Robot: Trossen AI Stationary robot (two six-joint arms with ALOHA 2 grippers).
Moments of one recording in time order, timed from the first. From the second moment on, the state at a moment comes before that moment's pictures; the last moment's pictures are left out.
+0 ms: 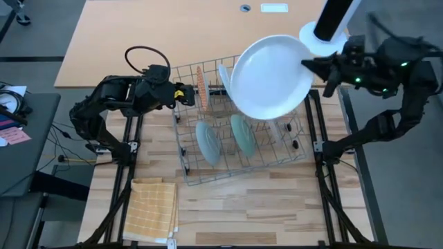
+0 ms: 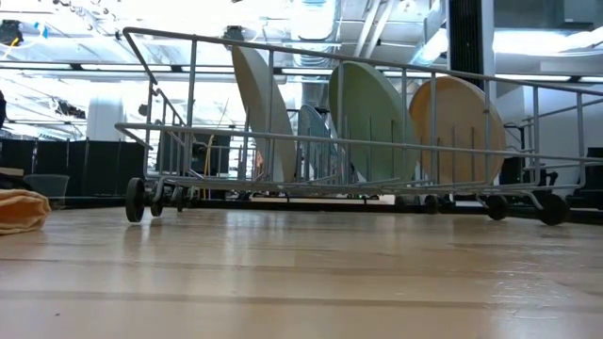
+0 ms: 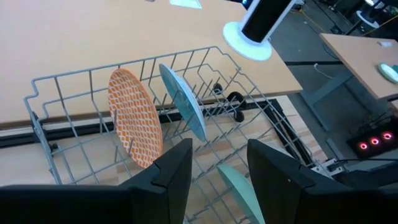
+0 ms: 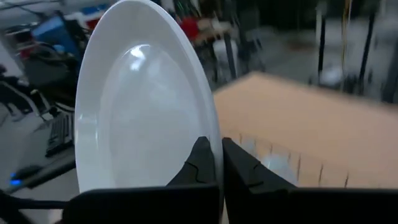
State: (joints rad) left arm -0.01 1.58 2.29 -1.42 -0.79 -1.04; right arm -0.11 1.31 2.35 -1.16 0.40 0.28
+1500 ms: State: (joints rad) left arm 0.06 1.58 2.29 -1.42 -0.79 -0.99; right arm -0.29 1.51 2.35 0.38 -1.04 0.34
